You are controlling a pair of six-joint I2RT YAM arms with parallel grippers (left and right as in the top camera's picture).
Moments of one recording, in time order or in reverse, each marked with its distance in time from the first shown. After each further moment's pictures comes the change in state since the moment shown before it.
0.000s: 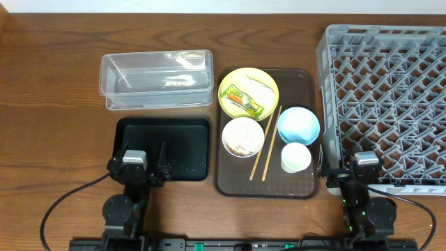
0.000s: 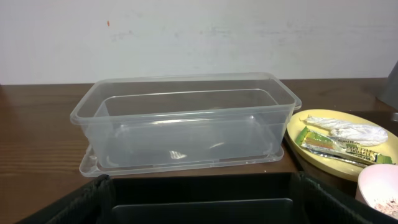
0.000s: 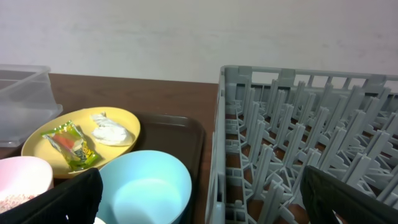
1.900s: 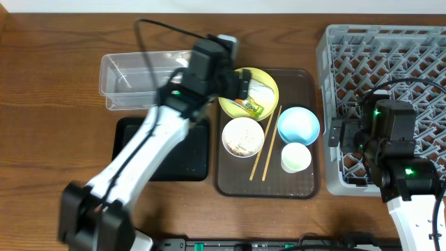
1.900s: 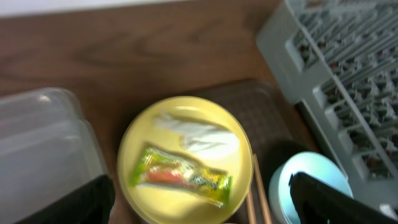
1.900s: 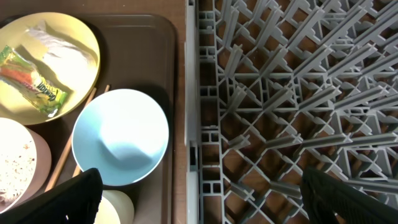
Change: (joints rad) left arm -0.421 1.633 1.295 -0.252 0.100 -0.226; right arm 0.000 0.986 0.914 -0.696 0.123 0.079
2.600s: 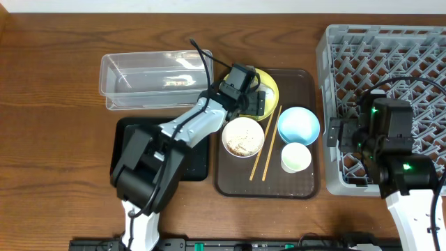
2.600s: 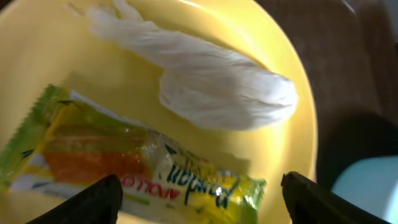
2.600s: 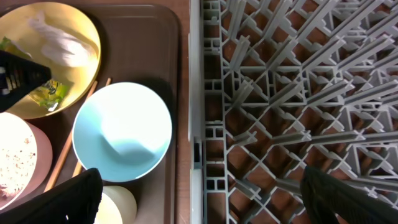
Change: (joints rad) left arm -0.076 0.388 0.000 0.132 -0.019 -0.178; right arm 0.000 0.030 0.000 -0.007 -0.018 0.003
